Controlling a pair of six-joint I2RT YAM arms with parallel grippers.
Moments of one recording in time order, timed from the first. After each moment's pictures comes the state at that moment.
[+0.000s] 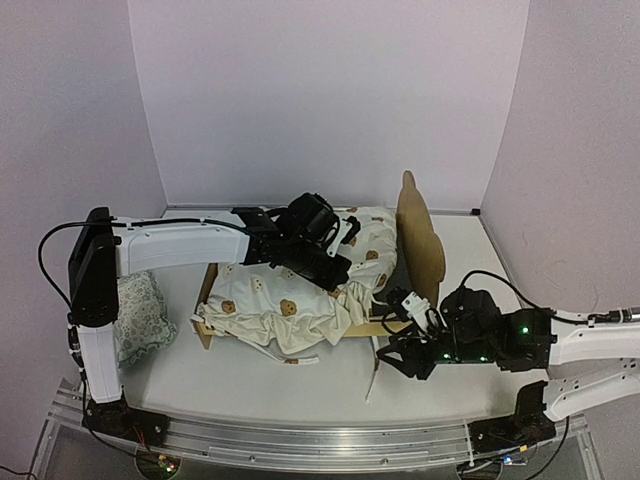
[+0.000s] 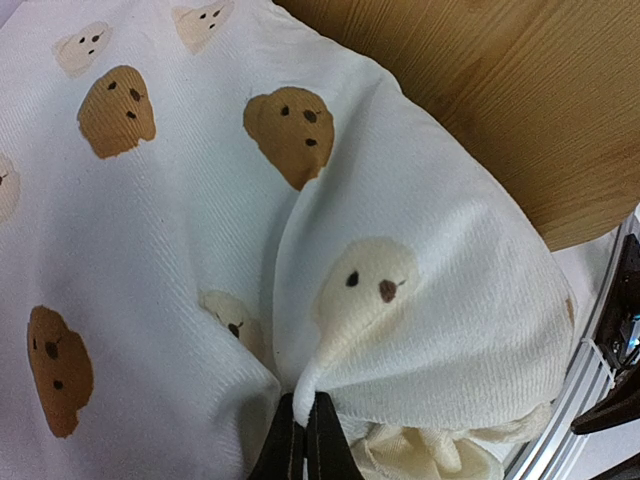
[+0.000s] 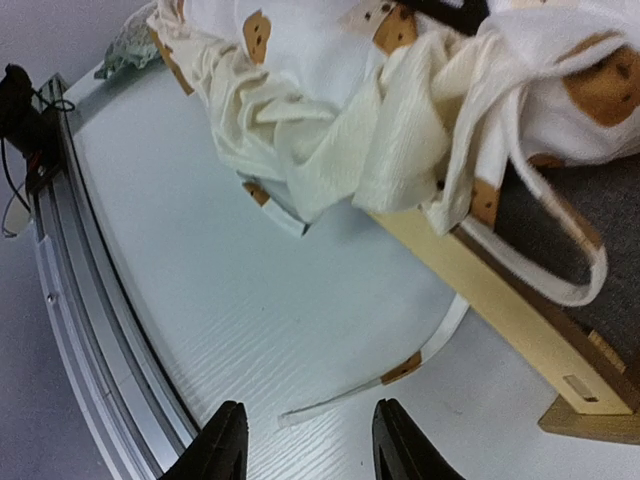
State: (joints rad) left arm -1.00 1.94 1.62 -0.48 0.05 -0.29; right arm 1.13 1.01 0.56 -0.23 0.09 0.28
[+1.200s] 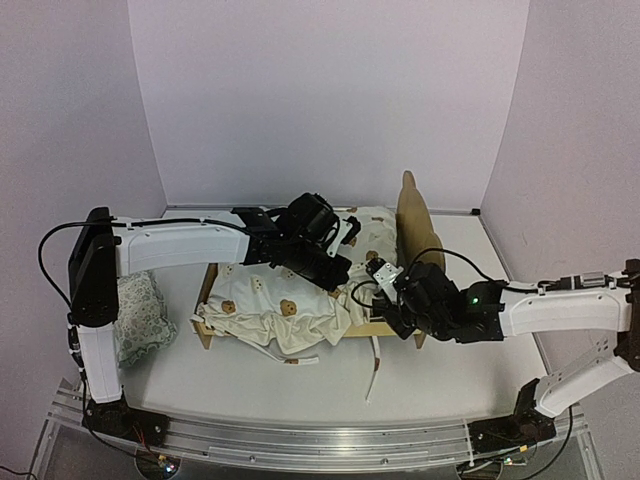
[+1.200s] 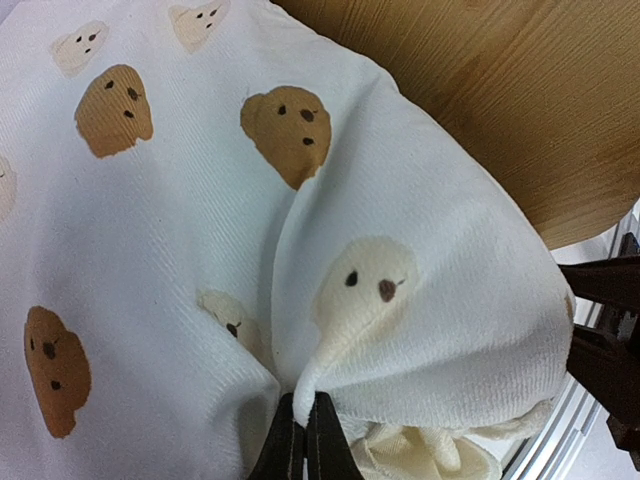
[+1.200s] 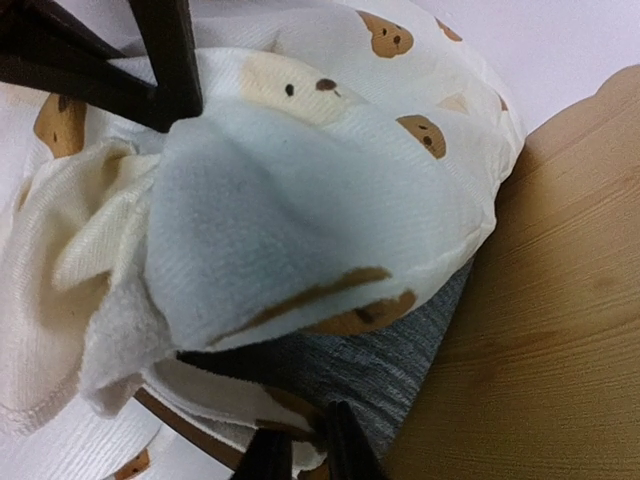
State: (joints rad) left arm -1.00 1.94 1.62 -0.48 0.06 -0.29; right arm 1.03 1.36 0.80 -0.23 0.58 -0.04
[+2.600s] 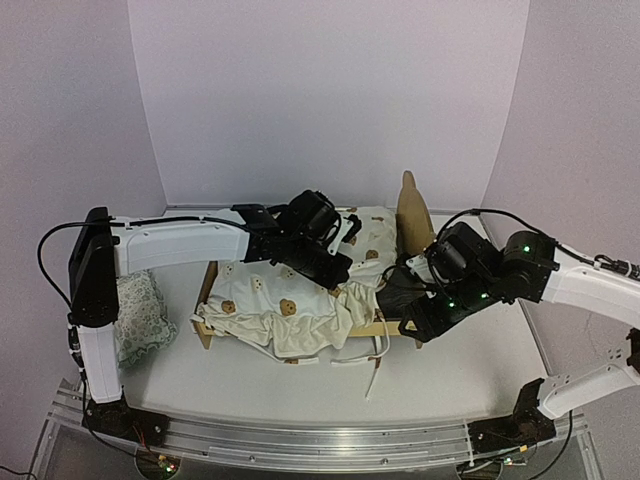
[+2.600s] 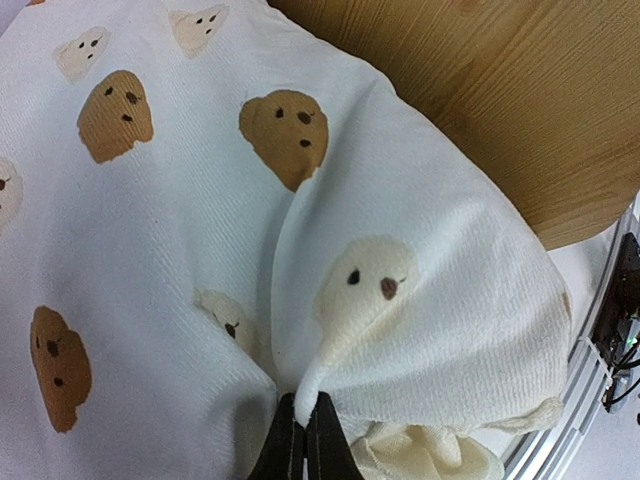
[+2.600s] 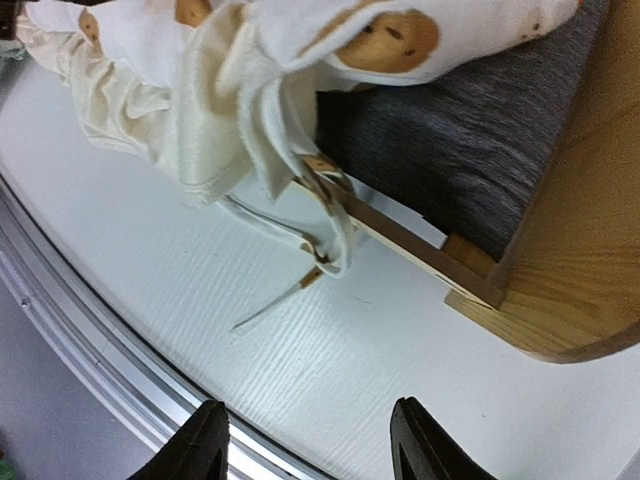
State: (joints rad) left arm -1.01 1.94 1.65 -0.52 0.05 -0.29; right arm 0.97 1.22 1.09 -0.93 0.06 0.38
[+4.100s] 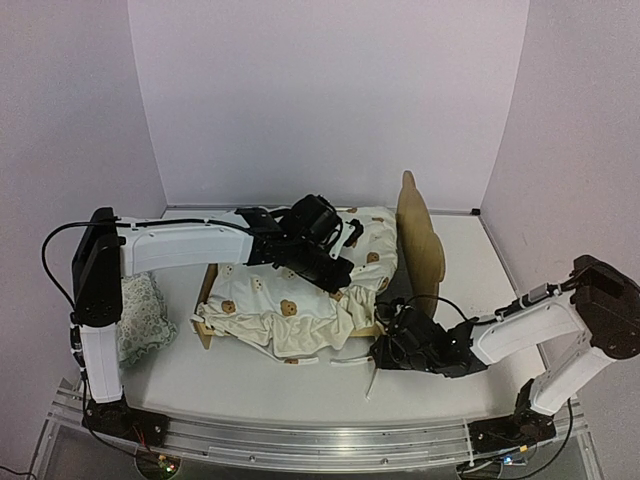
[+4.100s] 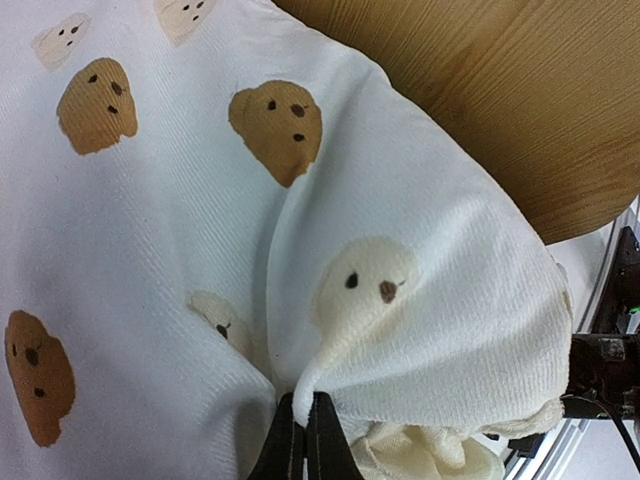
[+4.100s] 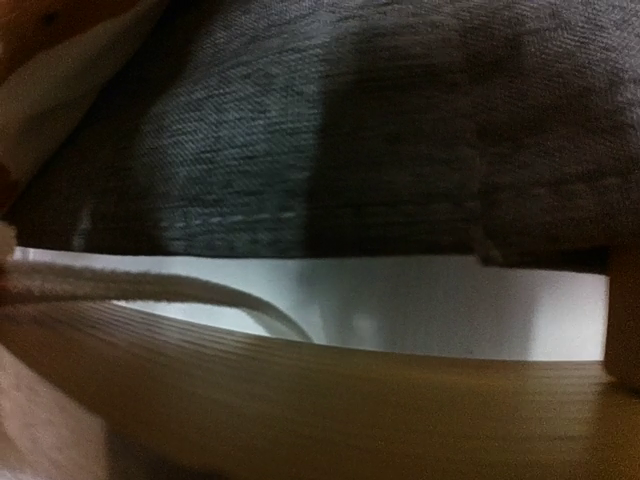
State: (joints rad) left arm -1.01 1.96 1.64 -0.50 0.08 -0.29; right arm 1.05 1.55 0.55 0.11 0.32 0.92
